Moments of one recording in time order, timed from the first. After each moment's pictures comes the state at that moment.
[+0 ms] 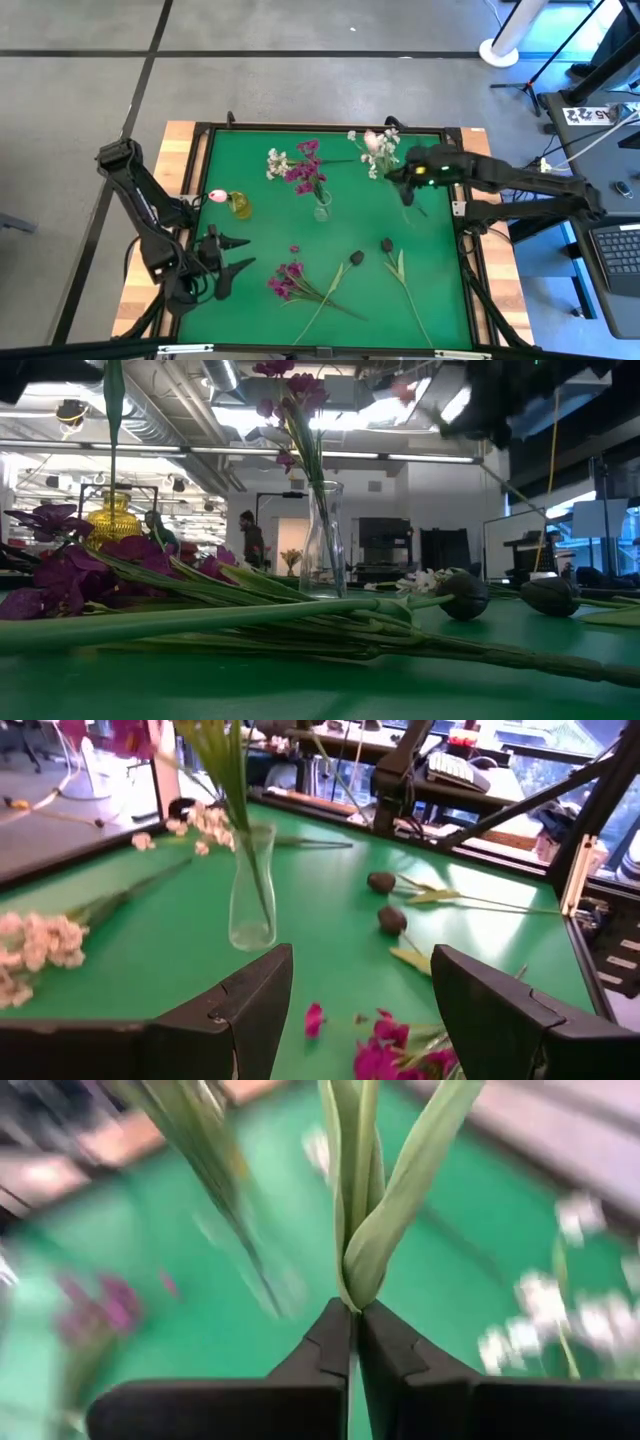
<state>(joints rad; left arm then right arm) -1.05 1.27 0.74 -0.52 -1.32 -1.19 -0.22 0.85 0.80 -0.41 0.01 0.34</state>
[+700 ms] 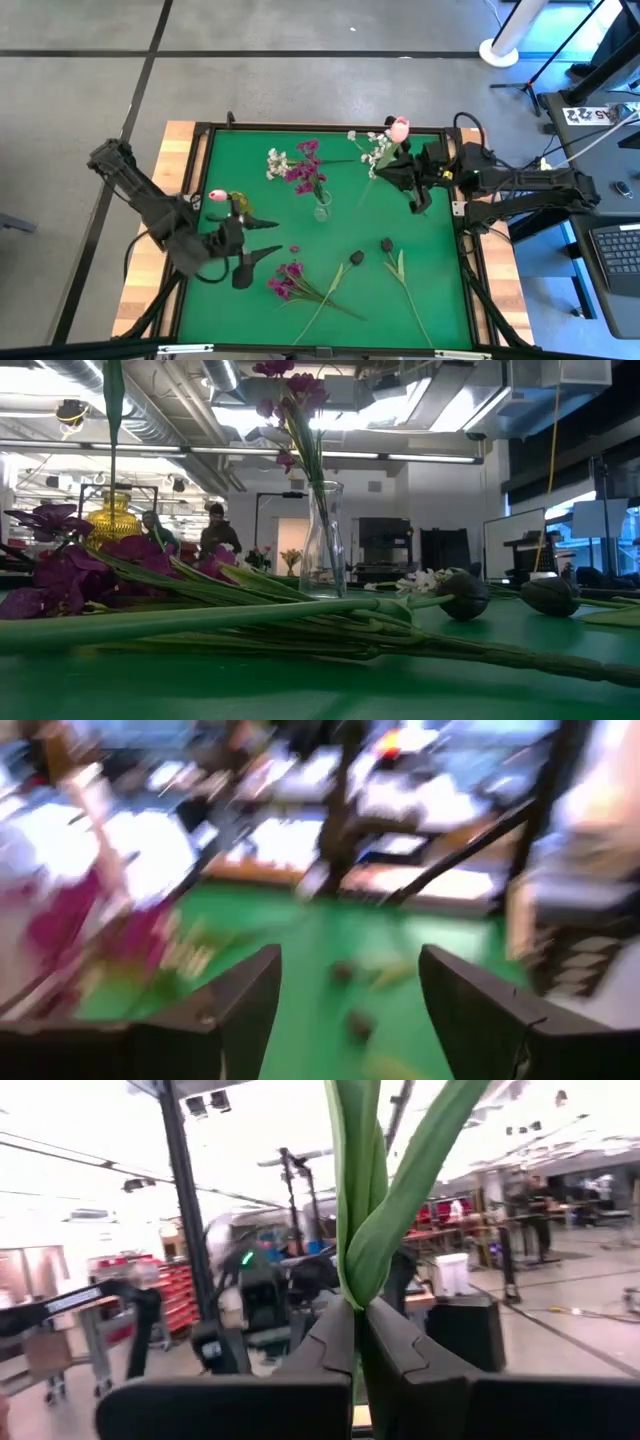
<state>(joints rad) -0.70 1.20 1.08 -0.21 -0.93 -0.27 -0.06 0.99 0.81 0.53 -0.20 0.24</state>
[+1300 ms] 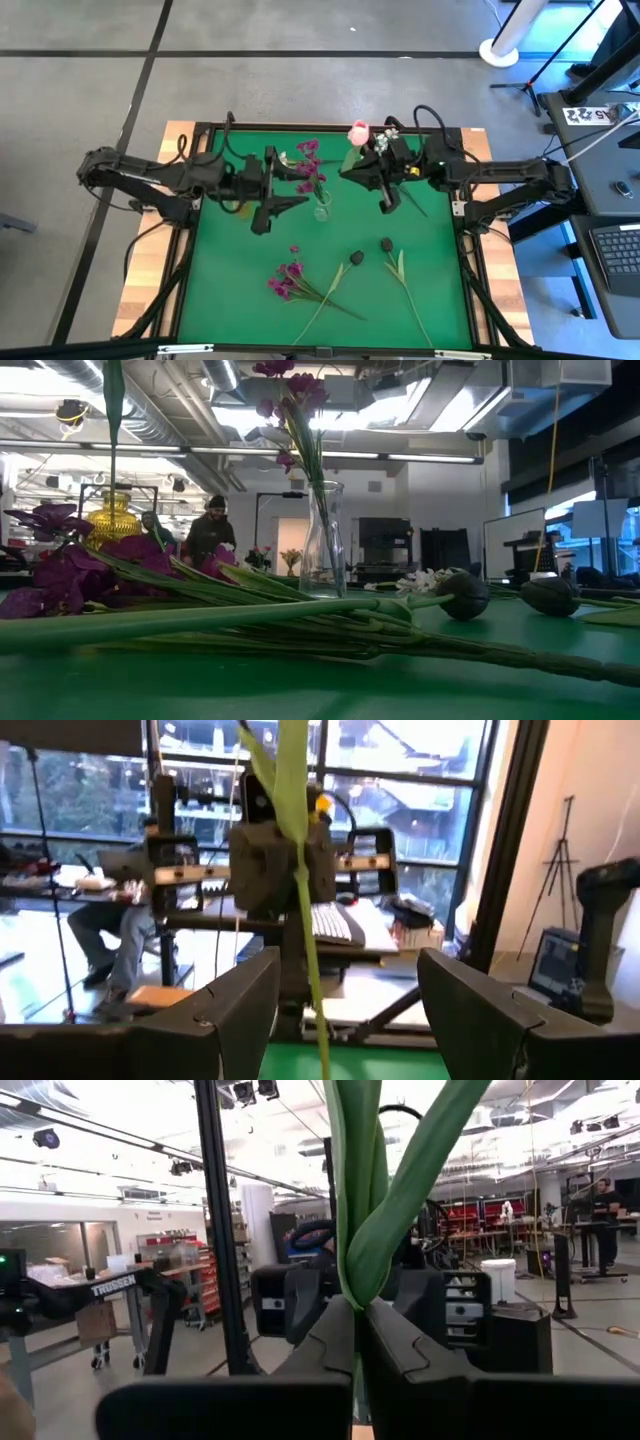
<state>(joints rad) -0.15 1.17 1.08 0.18 -0.18 -0.07 -0.06 1.30 1.09 0.57 -0.31 0.20</state>
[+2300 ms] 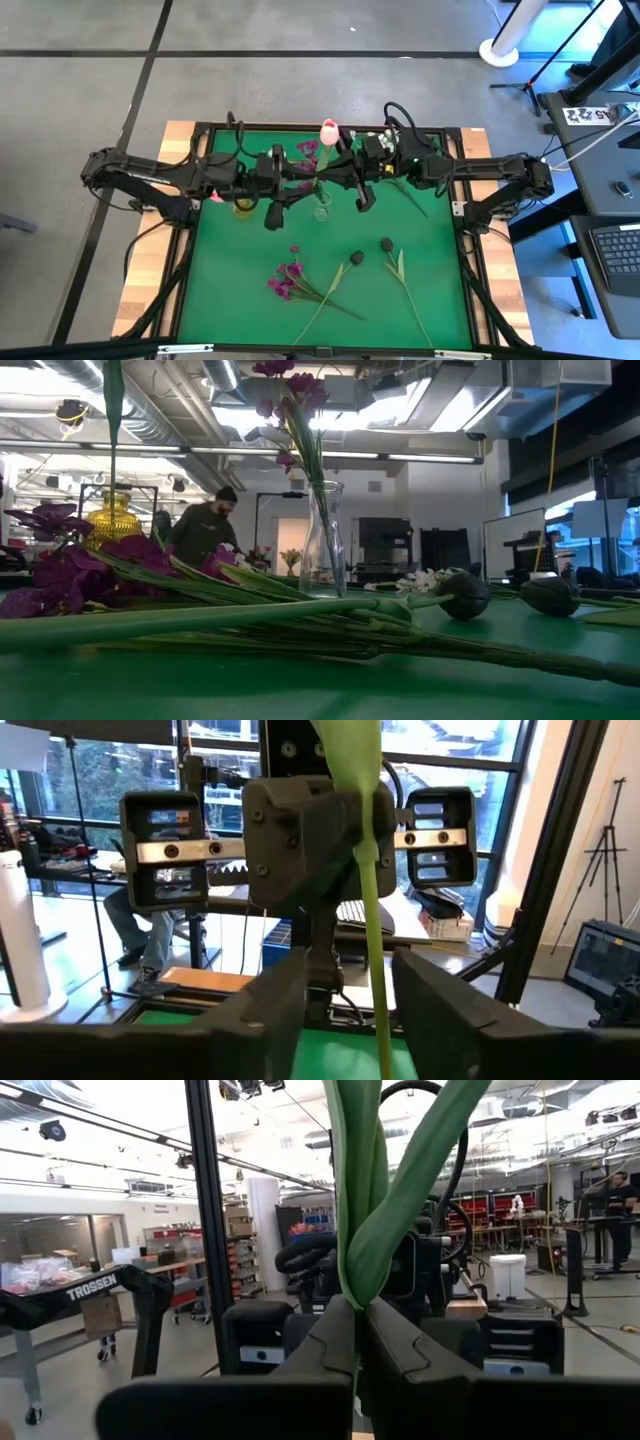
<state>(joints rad) -0.12 1.23 1.08 0.20 -0.22 -0.07 -0.06 1.49 1.26 0.57 -0.34 0.20</state>
